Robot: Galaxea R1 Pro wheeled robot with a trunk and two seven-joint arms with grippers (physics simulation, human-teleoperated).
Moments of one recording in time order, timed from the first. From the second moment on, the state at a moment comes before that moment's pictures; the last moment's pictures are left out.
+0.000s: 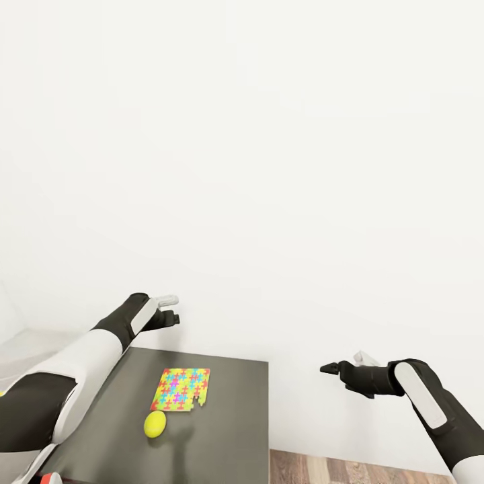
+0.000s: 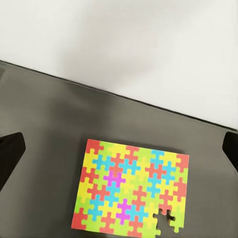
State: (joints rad) left arm -1.07 0.08 -0.21 -0.36 0.46 0.73 0.18; right arm -0.48 -0.32 0.04 -1.05 -0.89 1.03 0.05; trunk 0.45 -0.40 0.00
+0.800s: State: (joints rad) left arm -1.07 0.08 -0.21 -0.36 0.46 0.72 0.18; right arm -0.48 -0.32 0.05 -1.06 -0.89 1.01 0.05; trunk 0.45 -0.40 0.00
